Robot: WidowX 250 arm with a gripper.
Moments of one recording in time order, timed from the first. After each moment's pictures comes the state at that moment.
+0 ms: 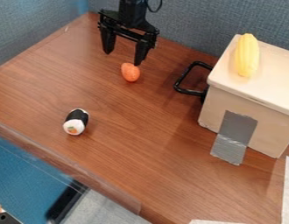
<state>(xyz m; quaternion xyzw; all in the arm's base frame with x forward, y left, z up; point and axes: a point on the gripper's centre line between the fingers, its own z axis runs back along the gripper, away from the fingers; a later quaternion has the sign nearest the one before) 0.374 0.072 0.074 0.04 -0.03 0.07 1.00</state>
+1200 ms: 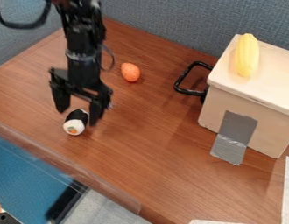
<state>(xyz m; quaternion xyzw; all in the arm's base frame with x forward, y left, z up) 0.258 0.071 0.020 0.02 0.02 0.07 1.00</state>
